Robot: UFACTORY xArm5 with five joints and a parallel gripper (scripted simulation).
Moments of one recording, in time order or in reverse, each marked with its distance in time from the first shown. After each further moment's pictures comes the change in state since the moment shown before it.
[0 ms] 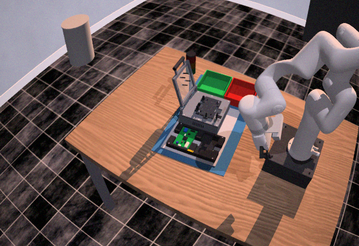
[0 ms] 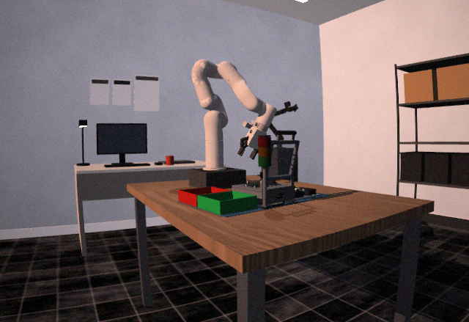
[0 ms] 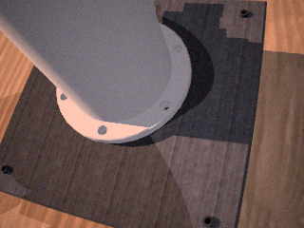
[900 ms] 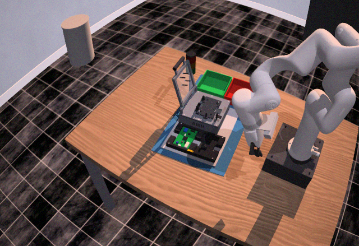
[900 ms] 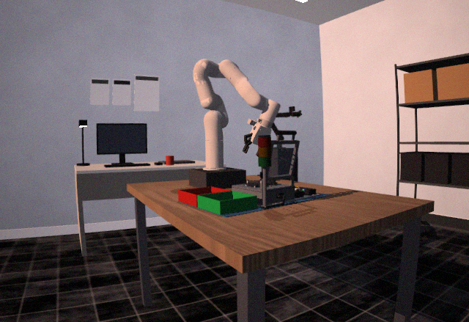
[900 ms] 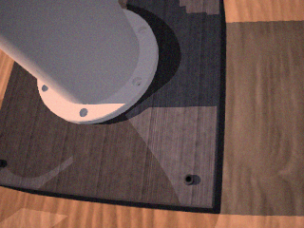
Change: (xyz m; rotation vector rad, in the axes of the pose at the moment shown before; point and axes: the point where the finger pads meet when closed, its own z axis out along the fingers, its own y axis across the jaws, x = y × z) arm -0.022 0.004 -0.026 -0.040 -0.029 0.136
